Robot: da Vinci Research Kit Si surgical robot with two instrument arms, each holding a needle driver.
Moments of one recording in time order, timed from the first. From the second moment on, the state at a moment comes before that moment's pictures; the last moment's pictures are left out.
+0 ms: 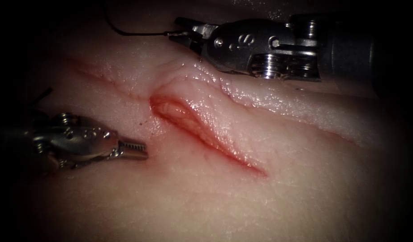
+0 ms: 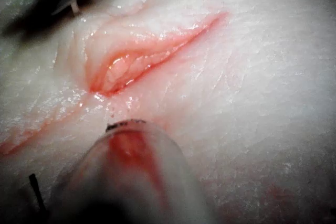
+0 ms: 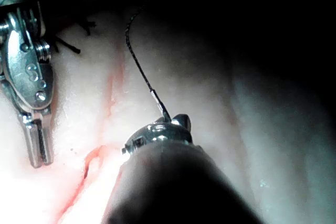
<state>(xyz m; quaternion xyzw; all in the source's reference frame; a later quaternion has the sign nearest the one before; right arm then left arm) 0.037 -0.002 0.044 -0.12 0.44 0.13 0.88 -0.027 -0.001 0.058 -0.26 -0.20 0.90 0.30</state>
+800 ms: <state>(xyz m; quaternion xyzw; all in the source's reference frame) 0.037 -0.001 0.043 -0.16 0.44 0.06 0.88 -0.027 -0.001 0.058 -0.25 -0.20 0.90 0.30</state>
